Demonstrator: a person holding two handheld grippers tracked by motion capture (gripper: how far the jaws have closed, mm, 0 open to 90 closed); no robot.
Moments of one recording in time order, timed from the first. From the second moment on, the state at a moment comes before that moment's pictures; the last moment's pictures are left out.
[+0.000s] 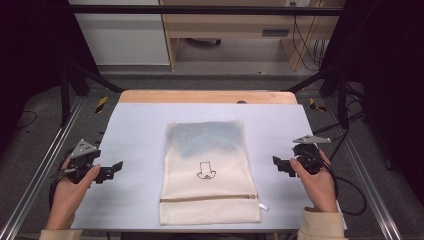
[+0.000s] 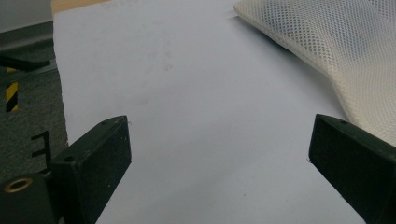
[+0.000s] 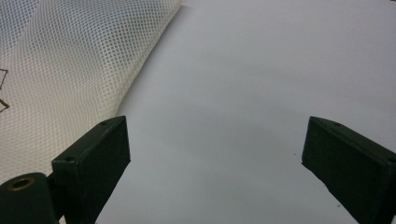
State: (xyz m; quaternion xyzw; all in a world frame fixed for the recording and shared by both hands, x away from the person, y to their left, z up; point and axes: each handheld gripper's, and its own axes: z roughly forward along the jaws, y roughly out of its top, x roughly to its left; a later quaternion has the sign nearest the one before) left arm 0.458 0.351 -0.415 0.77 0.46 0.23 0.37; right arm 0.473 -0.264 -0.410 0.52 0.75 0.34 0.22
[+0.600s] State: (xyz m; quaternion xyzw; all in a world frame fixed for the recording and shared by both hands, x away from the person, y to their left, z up) left arm 0.463 0.357 -0.442 0.78 0.45 0.22 0.37; right arm 0.473 -0.278 -0.433 0.53 0.75 0.34 0.22
